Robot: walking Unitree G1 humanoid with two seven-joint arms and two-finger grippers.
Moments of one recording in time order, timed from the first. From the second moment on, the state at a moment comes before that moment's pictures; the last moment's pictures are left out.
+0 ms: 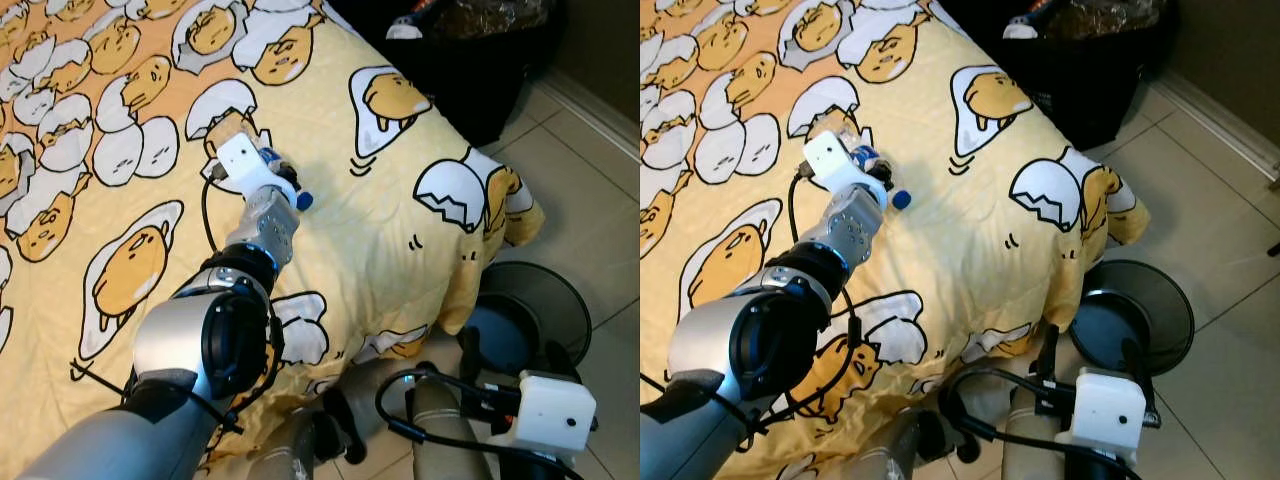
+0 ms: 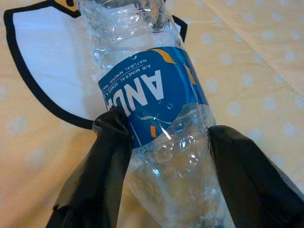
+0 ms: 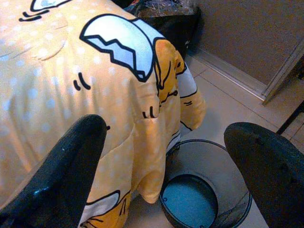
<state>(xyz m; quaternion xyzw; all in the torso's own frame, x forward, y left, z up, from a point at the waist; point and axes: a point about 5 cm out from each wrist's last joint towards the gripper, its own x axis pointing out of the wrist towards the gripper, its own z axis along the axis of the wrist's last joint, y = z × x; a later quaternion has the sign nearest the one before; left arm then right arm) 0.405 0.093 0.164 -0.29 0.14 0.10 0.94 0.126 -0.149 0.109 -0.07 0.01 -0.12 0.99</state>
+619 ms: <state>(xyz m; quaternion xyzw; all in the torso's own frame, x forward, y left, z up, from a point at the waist) 0.409 0.091 0.174 -0.27 0.10 0.03 0.96 0.167 -0.162 0.112 -0.07 -0.04 -0.09 0.99</state>
